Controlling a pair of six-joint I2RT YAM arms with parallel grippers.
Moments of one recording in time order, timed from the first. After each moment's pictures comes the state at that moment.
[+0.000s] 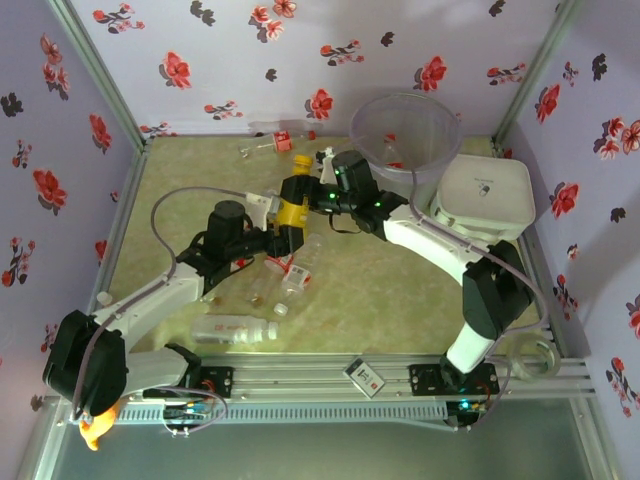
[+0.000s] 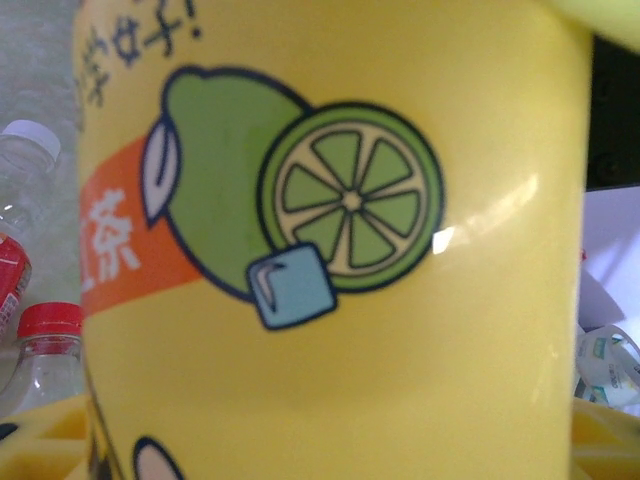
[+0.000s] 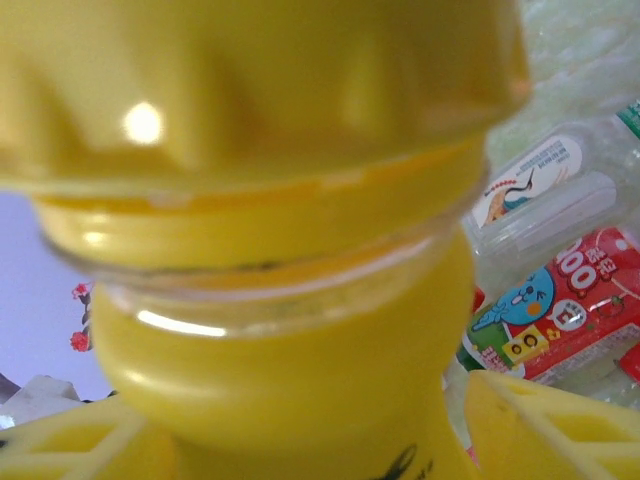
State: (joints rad) left arm -0.57 1.21 0.72 0.09 0.41 -0.43; right arm 0.70 1.68 1.32 -0.05 -0.41 0.85
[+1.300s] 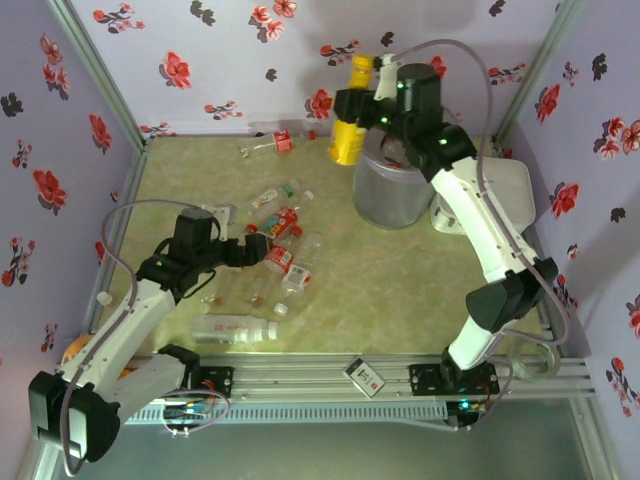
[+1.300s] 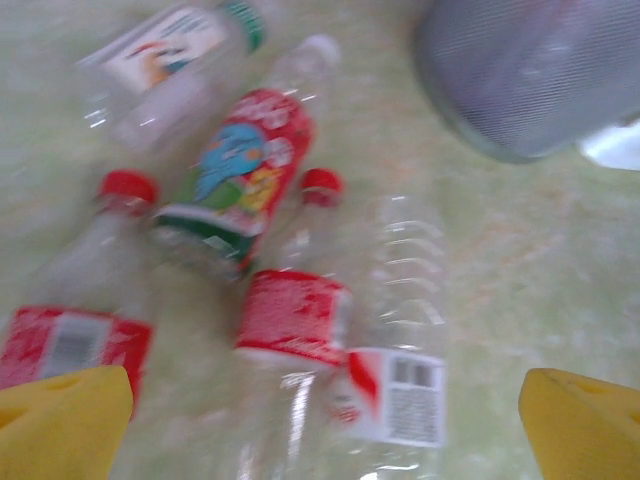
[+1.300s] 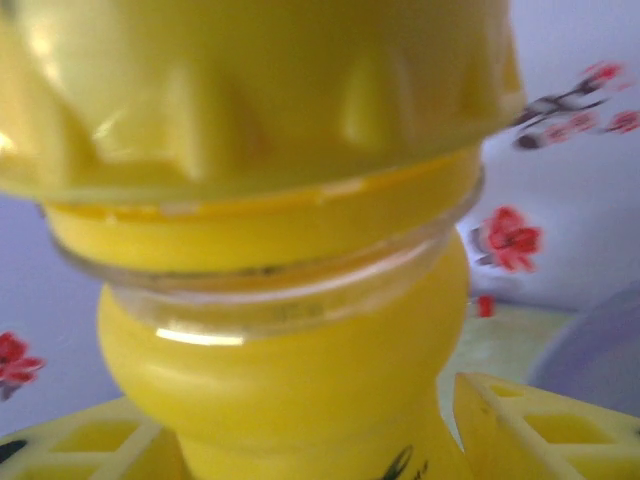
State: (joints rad) left arm -0.37 0.98 0.76 -0.52 0.16 -0.36; right arm 0.44 1.68 1.97 -0.53 -0.18 0.35
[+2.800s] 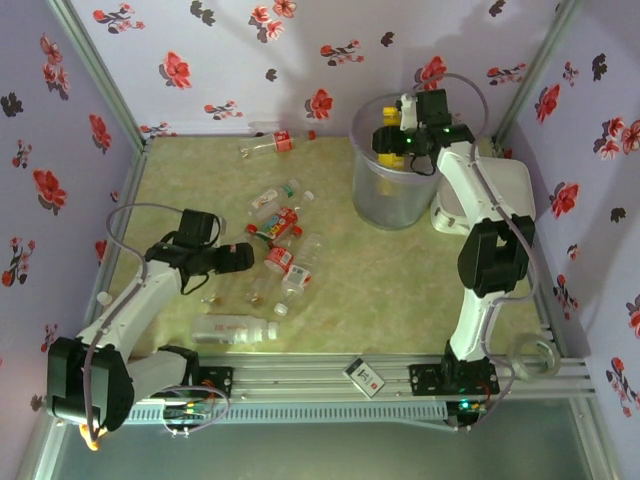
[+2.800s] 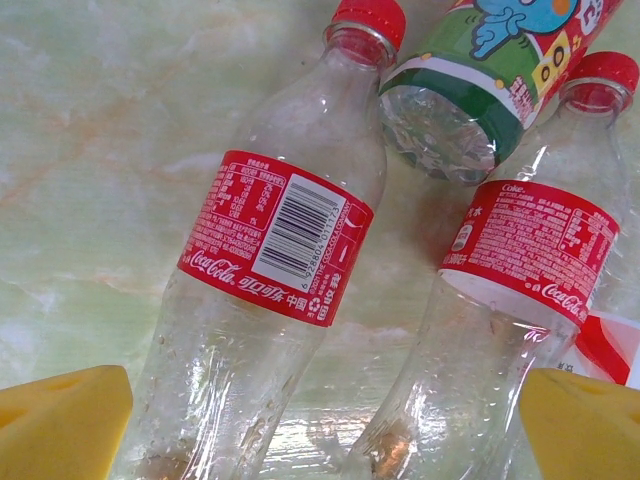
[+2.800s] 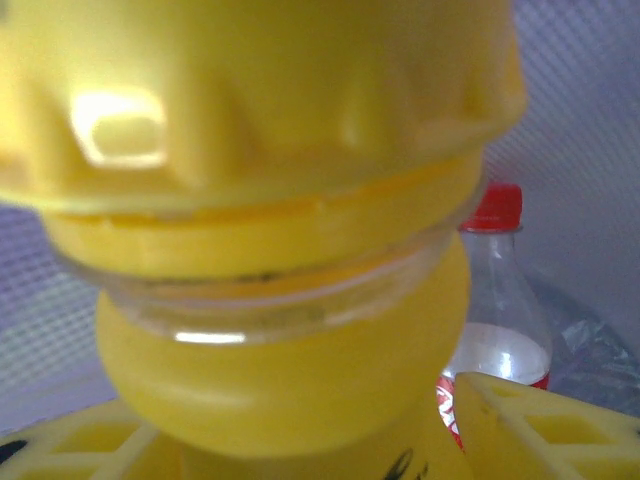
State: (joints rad) left arm -0.29 1.14 0.76 -0.66 0.09 -0.35; right arm 0.20 1.94 1.87 -0.69 -0.30 0.17
